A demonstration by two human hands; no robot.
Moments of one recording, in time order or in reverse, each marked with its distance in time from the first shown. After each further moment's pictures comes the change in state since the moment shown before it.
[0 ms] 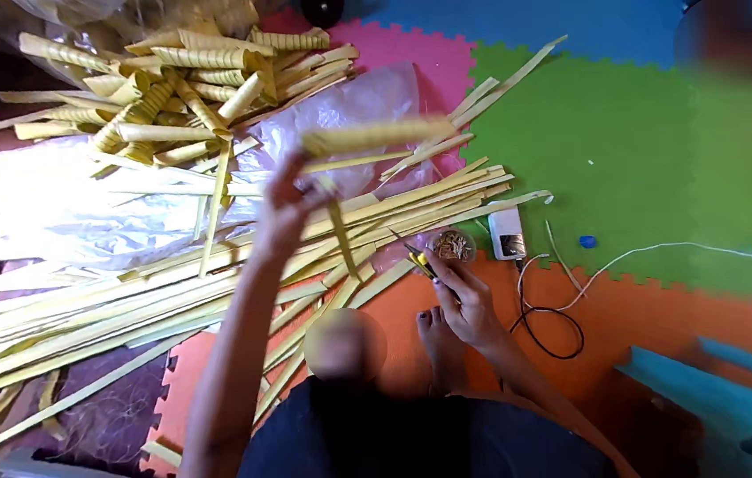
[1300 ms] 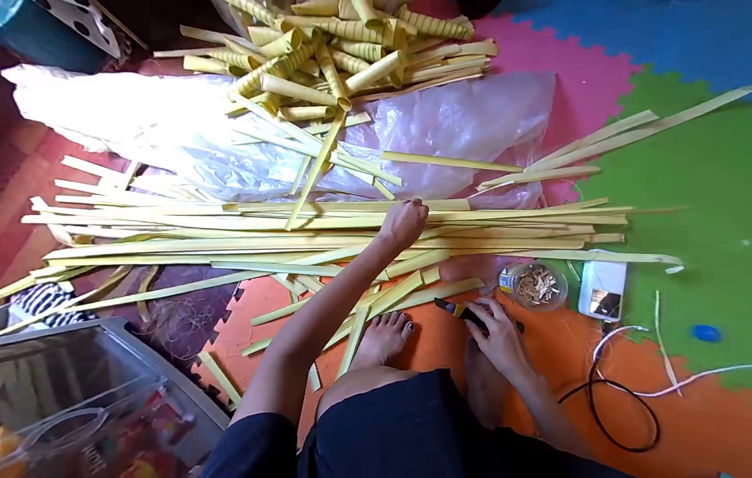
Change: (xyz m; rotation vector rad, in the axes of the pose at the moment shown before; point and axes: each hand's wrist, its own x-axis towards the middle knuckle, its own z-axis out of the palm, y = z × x) left_hand 0.009 -0.116 0.012 1.070 -0.430 -0.254; right_hand -0.057 0.090 0.058 -0.285 -0.399 0.107
